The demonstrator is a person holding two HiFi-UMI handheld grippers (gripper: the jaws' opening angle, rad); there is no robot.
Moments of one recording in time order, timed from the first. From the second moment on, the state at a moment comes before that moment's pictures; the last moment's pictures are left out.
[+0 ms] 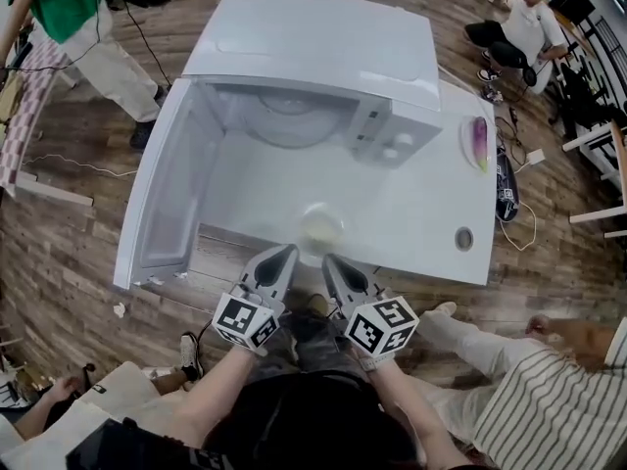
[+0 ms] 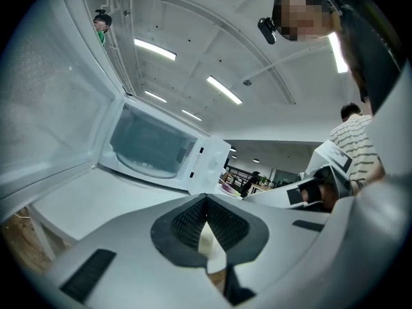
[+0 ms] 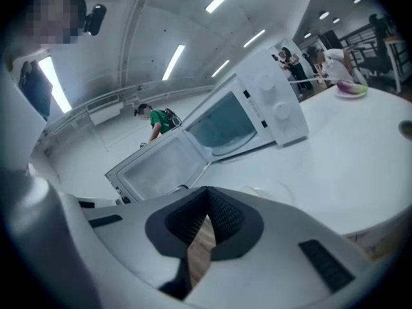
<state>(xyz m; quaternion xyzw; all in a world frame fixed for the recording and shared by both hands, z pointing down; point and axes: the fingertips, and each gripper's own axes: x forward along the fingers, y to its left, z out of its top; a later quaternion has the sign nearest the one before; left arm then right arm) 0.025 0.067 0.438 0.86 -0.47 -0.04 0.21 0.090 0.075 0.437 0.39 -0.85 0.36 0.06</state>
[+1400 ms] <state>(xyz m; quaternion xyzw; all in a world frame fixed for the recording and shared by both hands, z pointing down) 0.040 0.076 0.360 0.89 -0.42 -0.06 0.15 0.076 0.095 0.350 0.30 -0.93 0.18 0.05</state>
